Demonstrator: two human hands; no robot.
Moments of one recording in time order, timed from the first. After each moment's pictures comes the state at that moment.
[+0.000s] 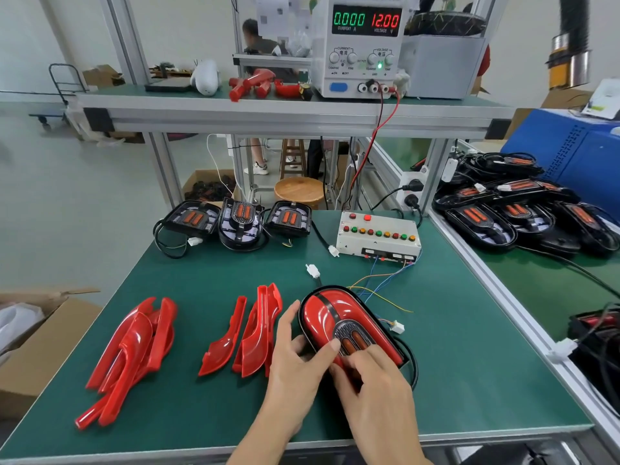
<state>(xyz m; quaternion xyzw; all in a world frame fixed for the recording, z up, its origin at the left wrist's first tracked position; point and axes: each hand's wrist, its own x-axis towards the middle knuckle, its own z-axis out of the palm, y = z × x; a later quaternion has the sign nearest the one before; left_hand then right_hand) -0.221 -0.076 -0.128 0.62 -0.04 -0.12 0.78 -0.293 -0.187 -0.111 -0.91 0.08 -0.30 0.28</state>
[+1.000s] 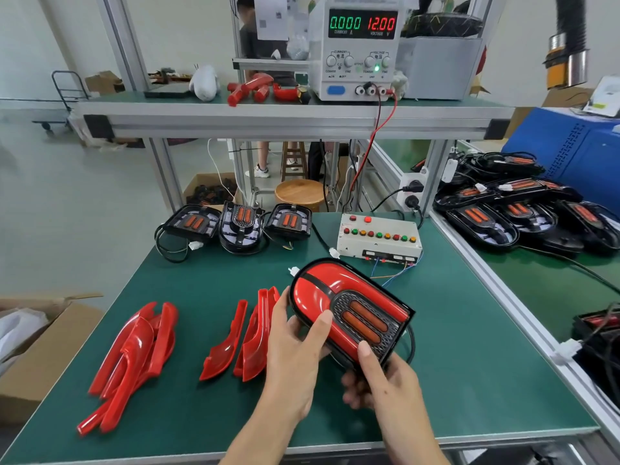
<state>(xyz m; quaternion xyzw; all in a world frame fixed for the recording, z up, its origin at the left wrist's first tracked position) -0.213 -0.086 -0.091 0.54 -0.03 -0.08 0.83 -0.291 -0.199 -0.097 -0.63 0.19 -0.12 0.74</state>
